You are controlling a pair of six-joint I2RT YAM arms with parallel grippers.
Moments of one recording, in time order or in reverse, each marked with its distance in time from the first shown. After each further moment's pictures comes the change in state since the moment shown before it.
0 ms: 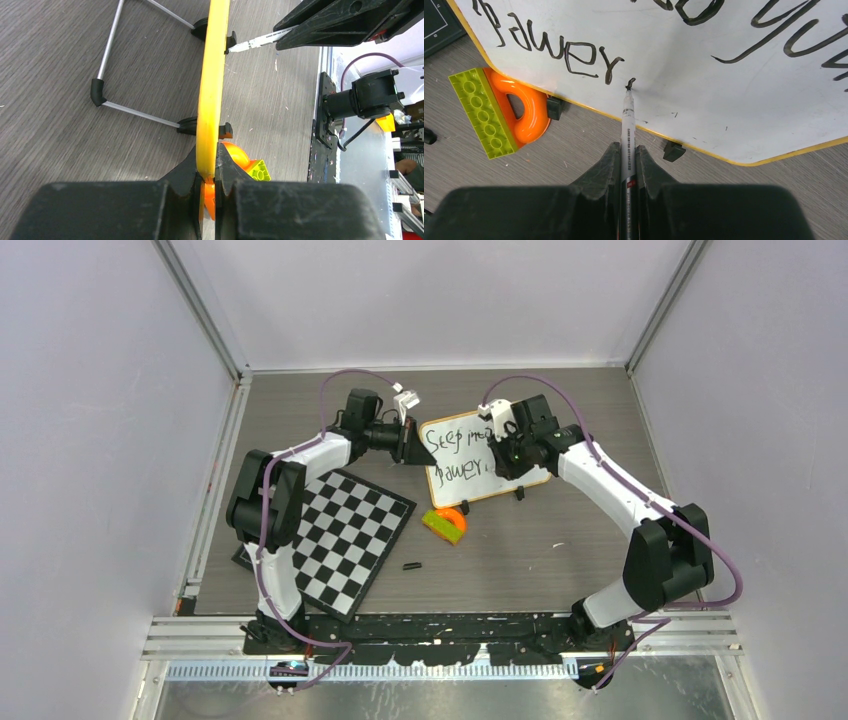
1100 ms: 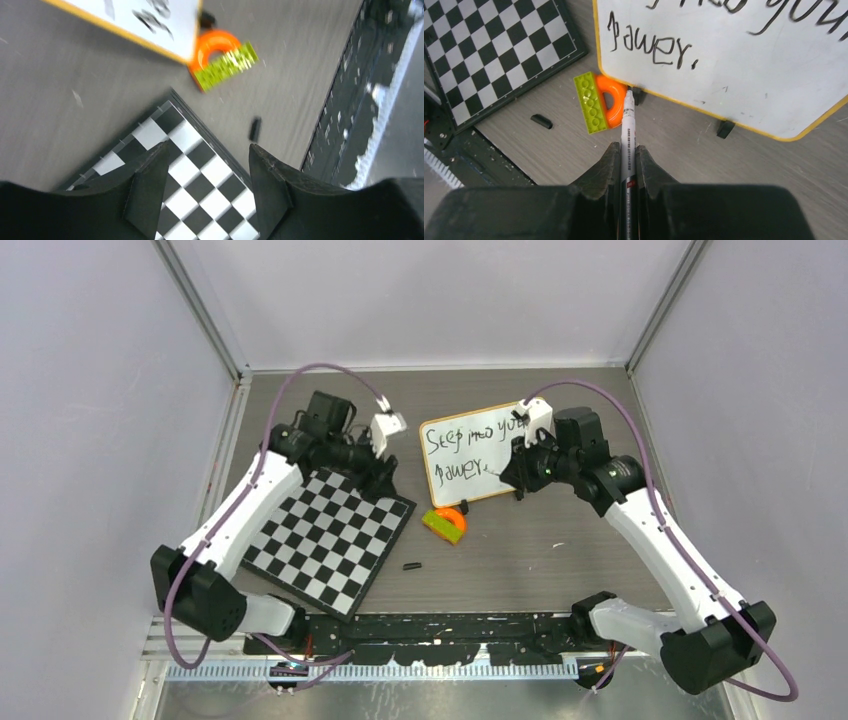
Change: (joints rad) left arm -0.042 -0.531 0.085 -0.857 -0.338 0.576; right arm -0.006 -0.388 -0.048 -0.079 -0.168 0.200
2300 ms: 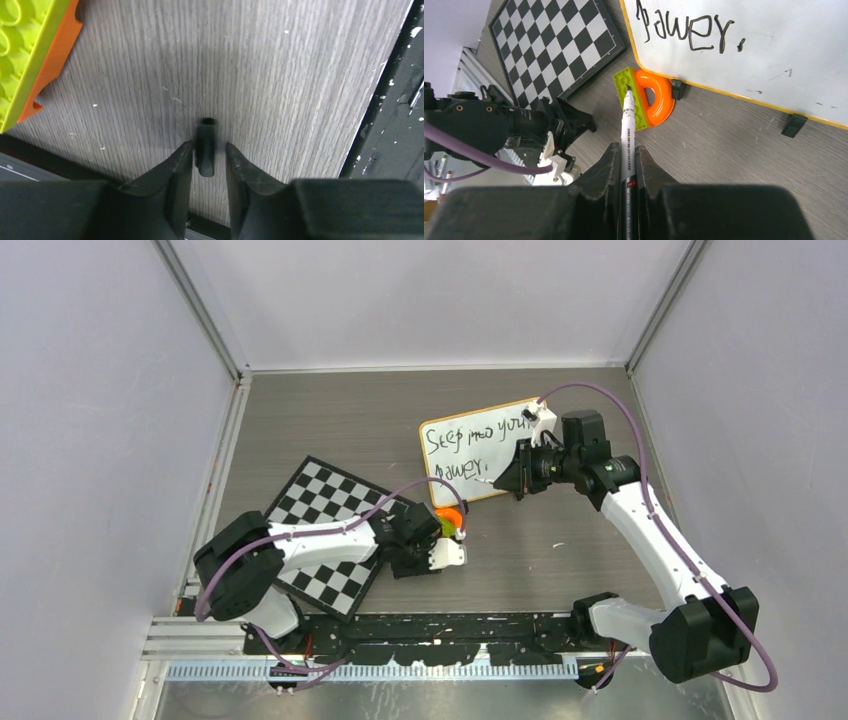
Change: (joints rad) left arm -0.601 0.138 -0.529 0.356 -0.530 0.044; right arm -0.123 0.028 -0.121 0.087 -0.285 0.163
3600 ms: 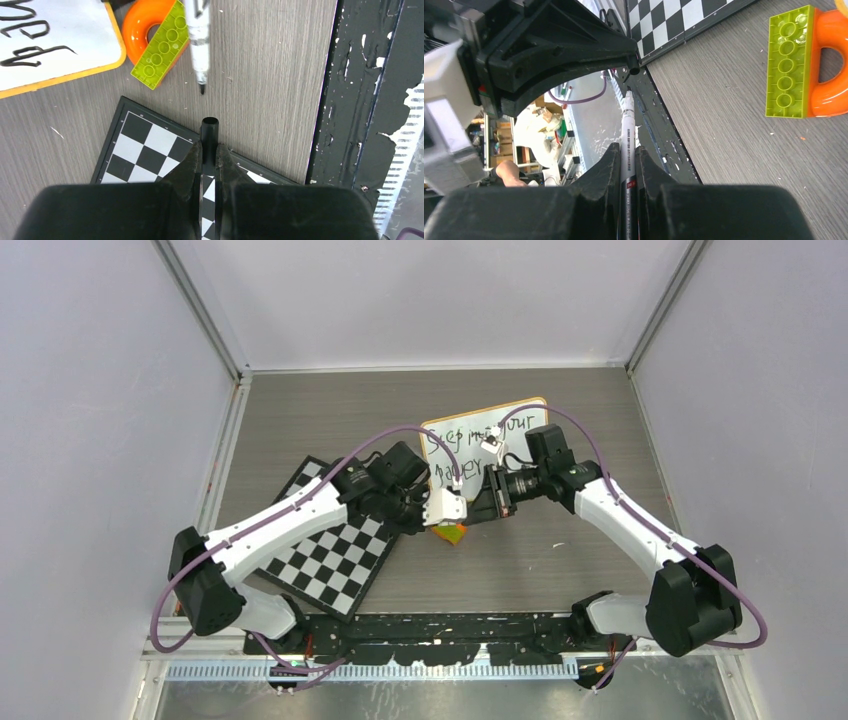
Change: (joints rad) left arm 0.112 -0.129 0.438 -0.471 0.118 0.142; right arm 0.134 0.137 -0.112 0.140 -0.468 0.181
